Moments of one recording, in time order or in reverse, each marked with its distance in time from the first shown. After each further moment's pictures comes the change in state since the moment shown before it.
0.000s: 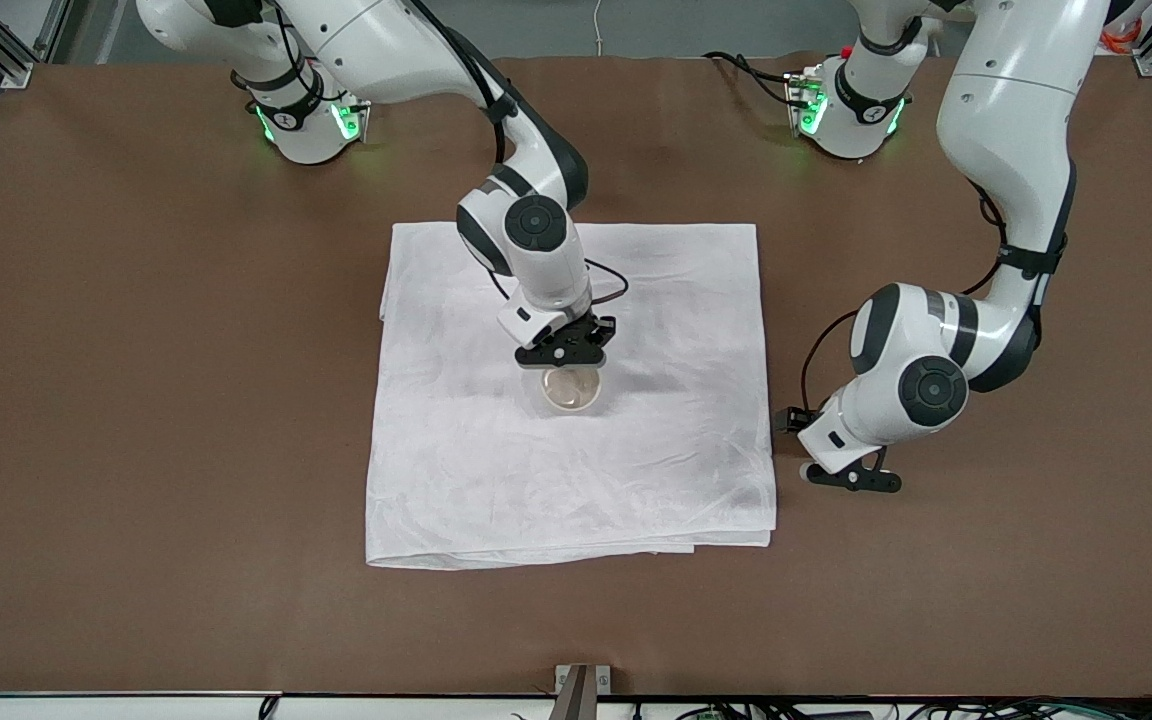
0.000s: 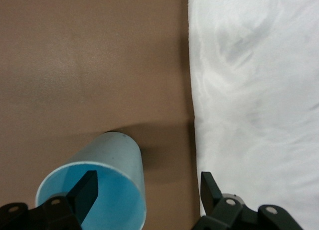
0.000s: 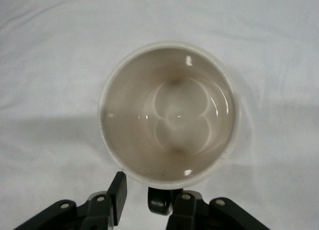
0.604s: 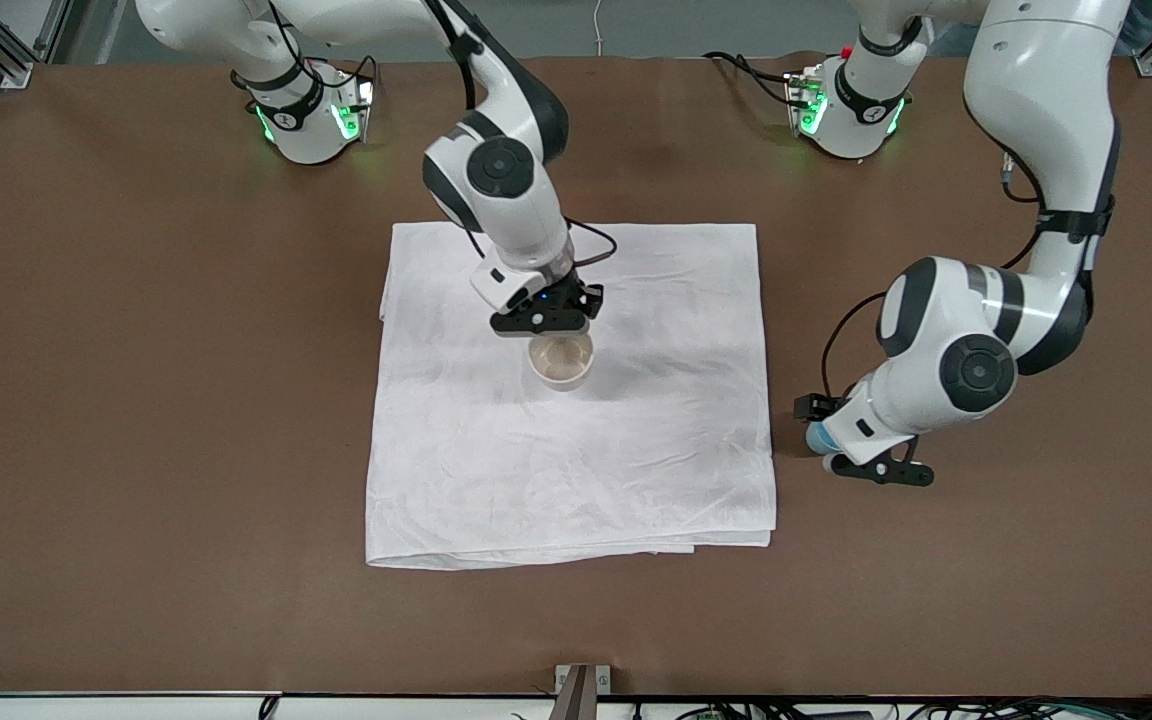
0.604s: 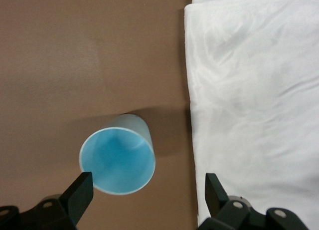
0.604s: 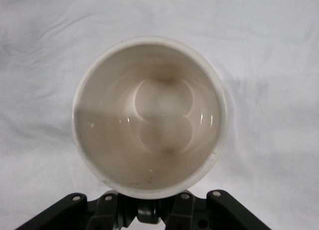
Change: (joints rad) left arm 0.003 -0.083 0.000 0.038 0.000 -0.133 0.003; right arm -0.009 -0.122 0.018 -0.067 0.027 -0.048 0.003
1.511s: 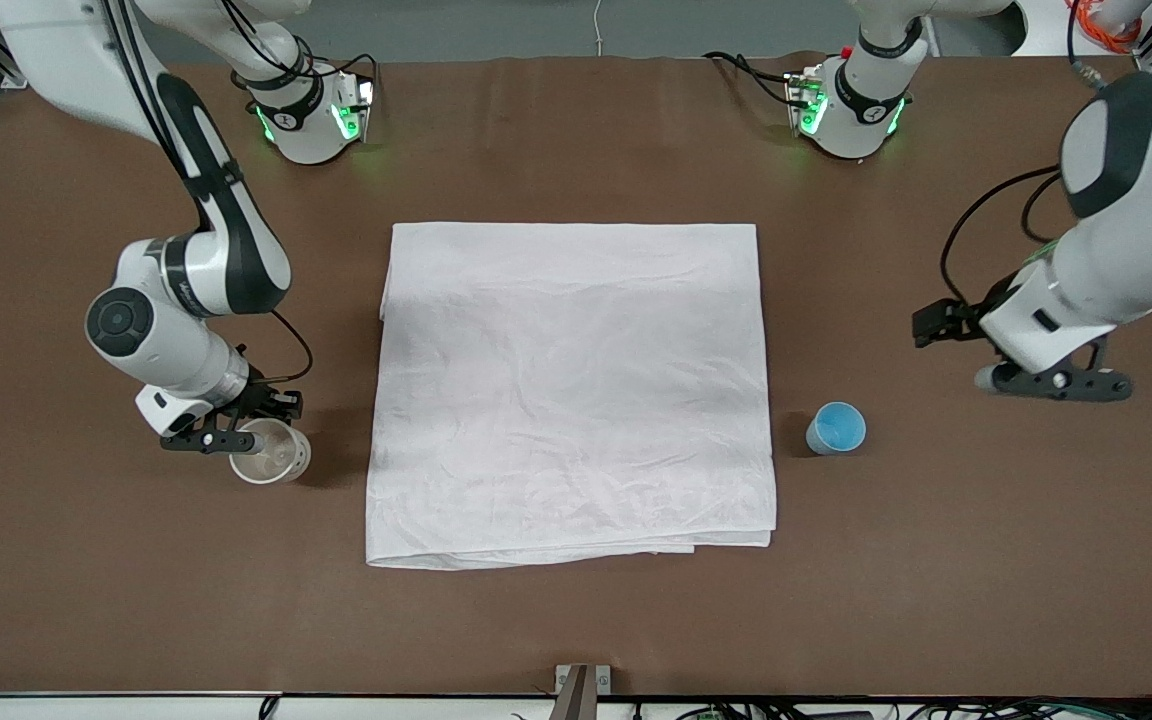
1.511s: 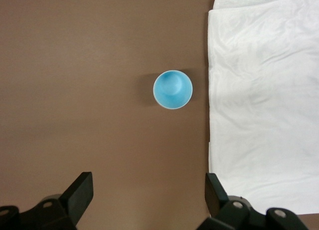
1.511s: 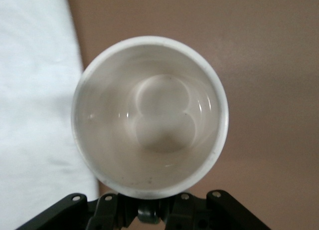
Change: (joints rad) left arm 0.083 -0.271 0.005 0.103 0.000 -0.378 0.062; right arm -0.614 -0.200 -0.009 -0.181 -0.078 -0.184 -0.540
